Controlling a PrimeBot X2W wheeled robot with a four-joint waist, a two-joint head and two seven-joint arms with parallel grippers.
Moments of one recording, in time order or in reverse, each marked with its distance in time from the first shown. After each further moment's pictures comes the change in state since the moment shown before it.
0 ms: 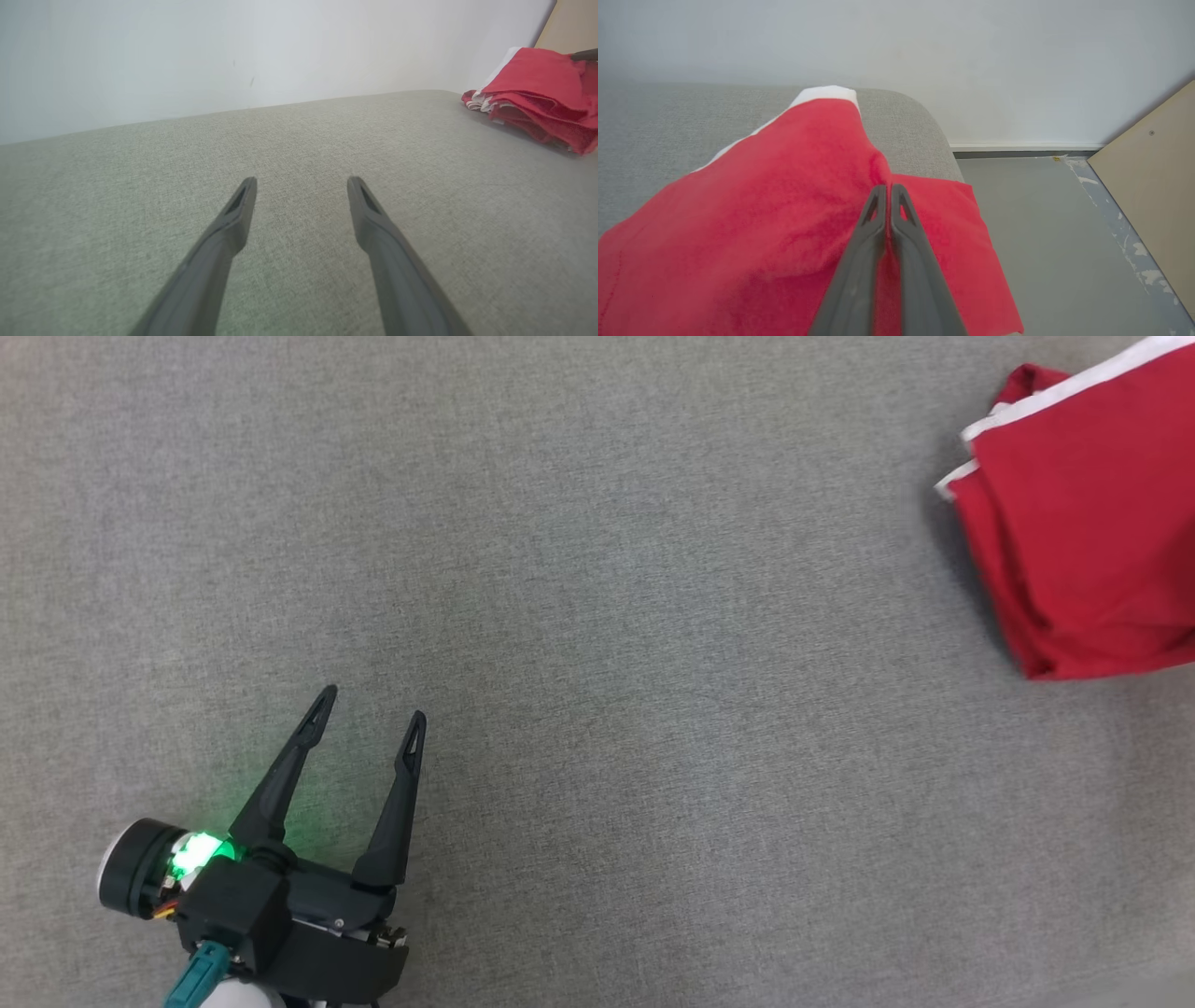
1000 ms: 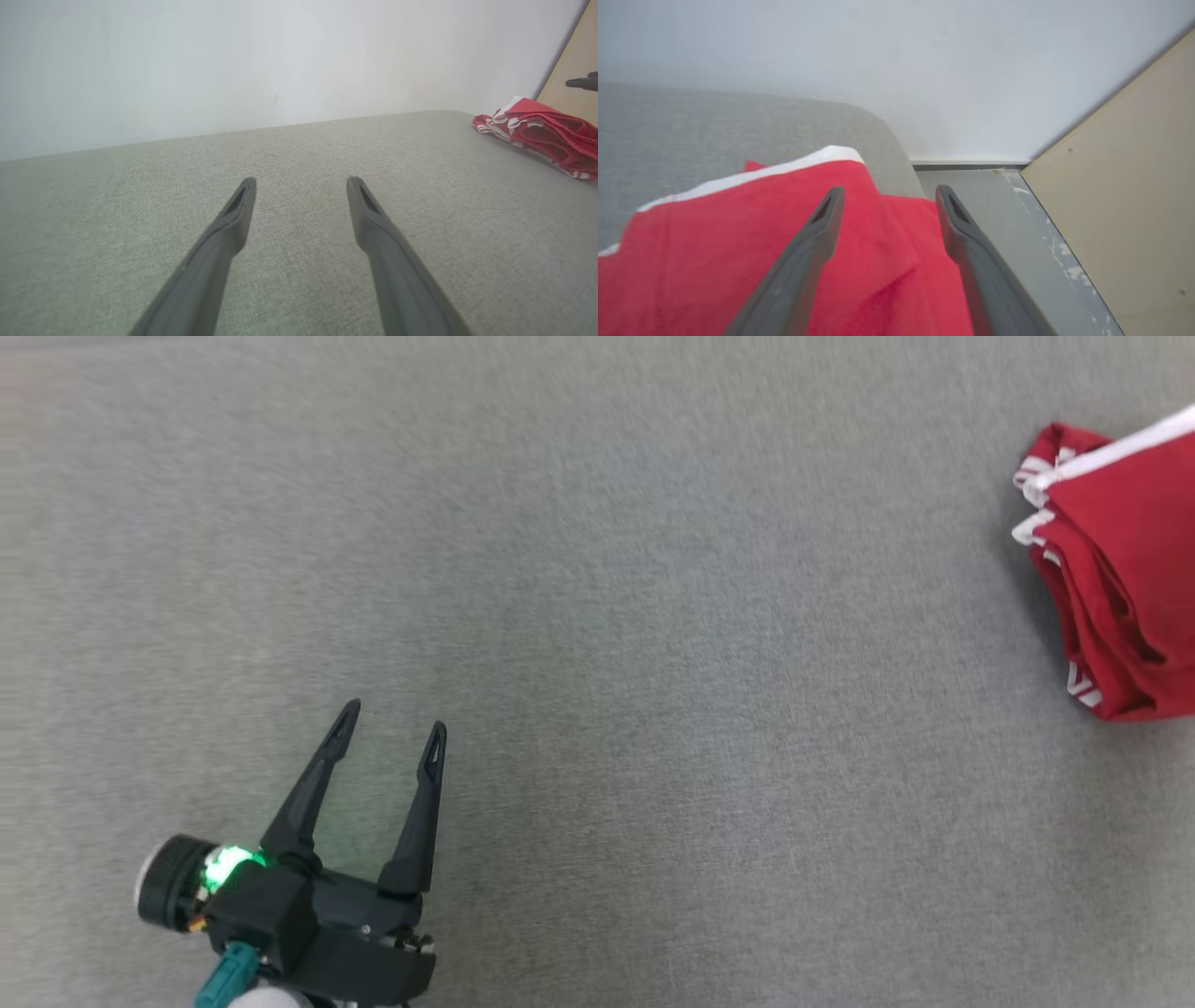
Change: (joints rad) left arm 0.007 -0.055 -0.004 0.035 -0.009 0.000 0.000; right arm -0.012 0.302 -0.515 0.143 -0.718 0.000 0.060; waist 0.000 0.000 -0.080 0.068
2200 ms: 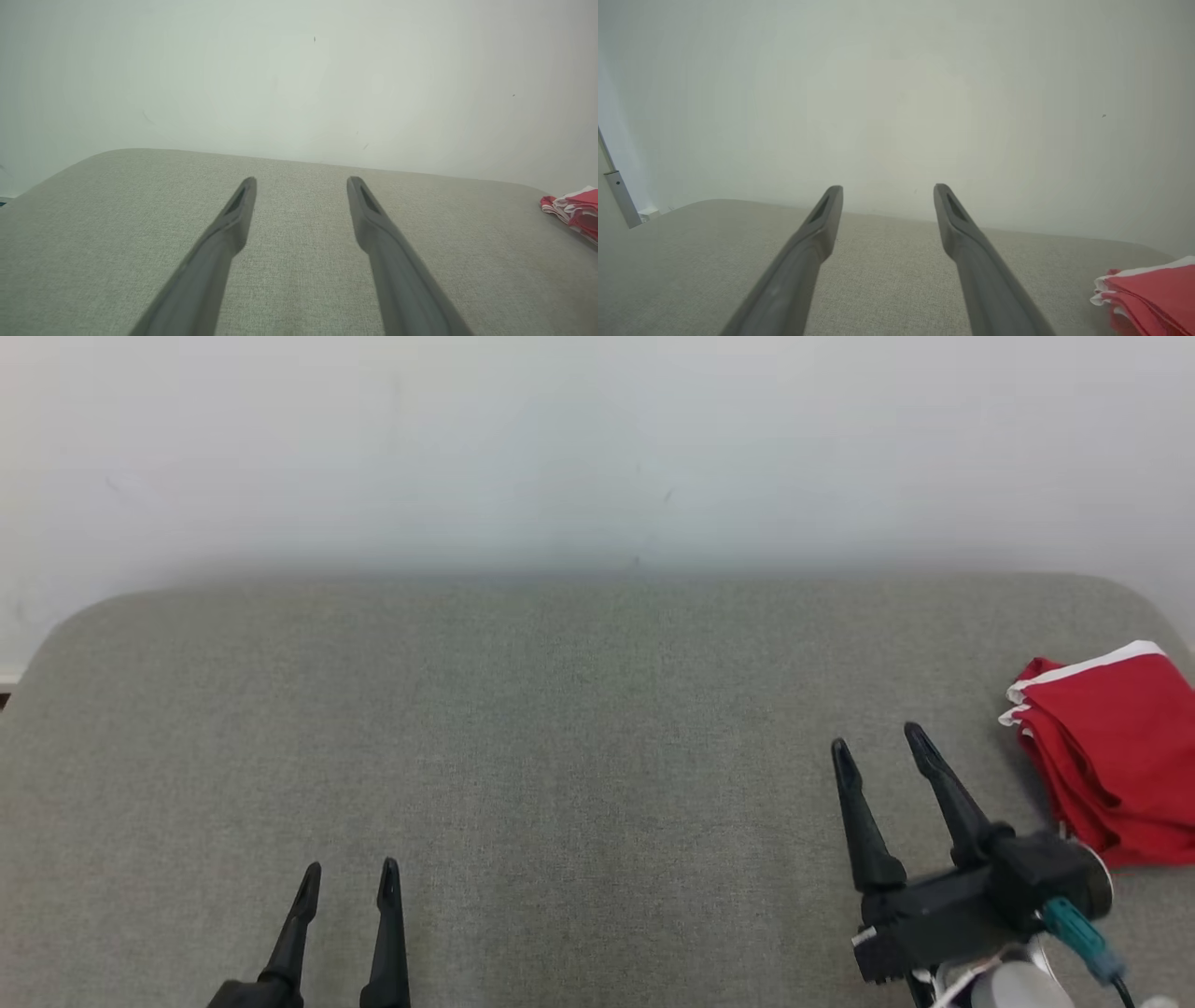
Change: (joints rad) left arm 0.217 -0.130 0.111 0.101 -0.064 0.089 0.000; right arm 0.614 0.405 0.285 -0.517 0.076 0.000 -0.375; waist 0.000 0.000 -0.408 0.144
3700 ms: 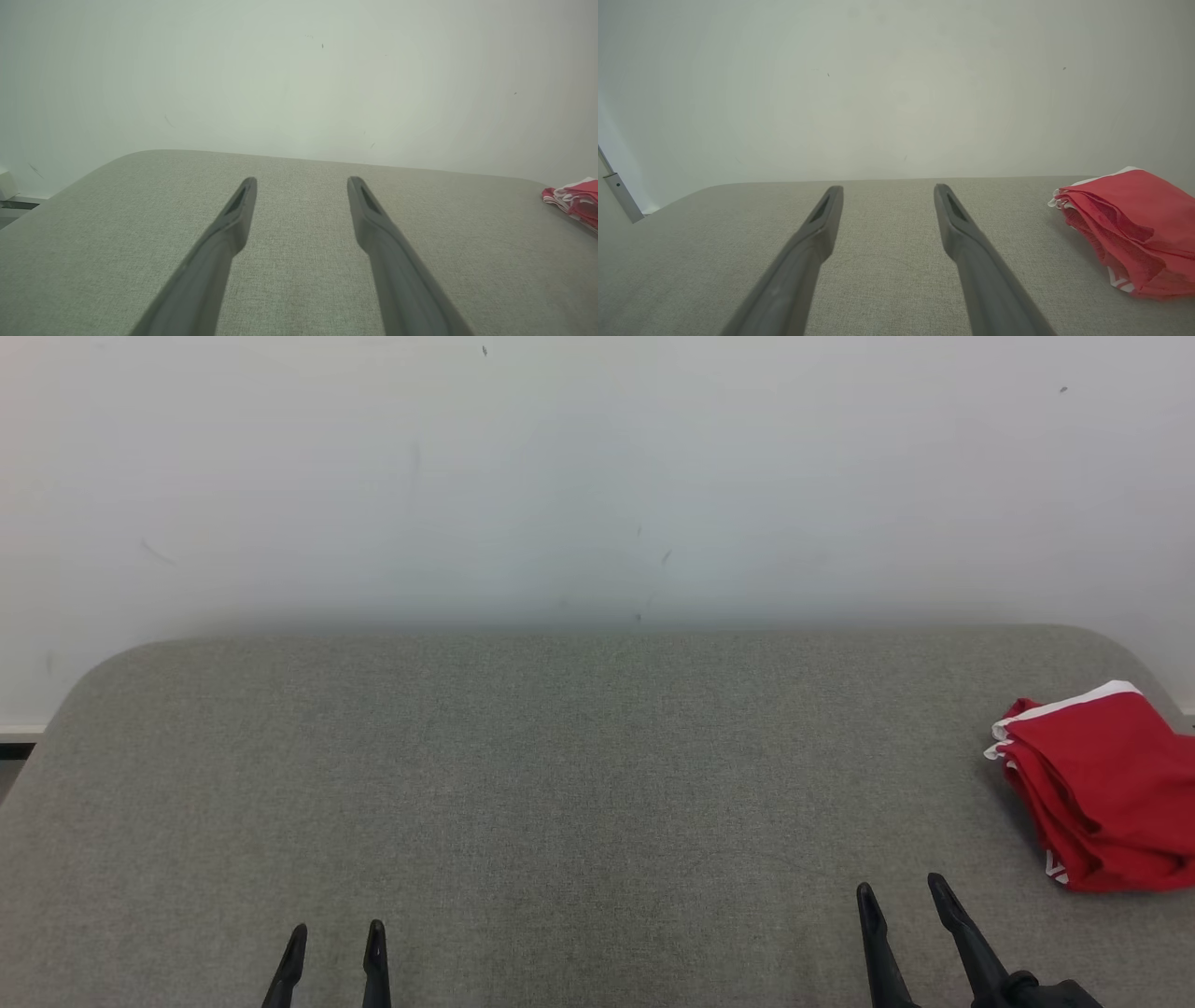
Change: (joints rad) left arm 0.118 -0.003 0.044 -0.033 0.043 -0.025 0.000; right arm 0.321 0.054 -0.057 -0.138 0.004 0.000 -0.002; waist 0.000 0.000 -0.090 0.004
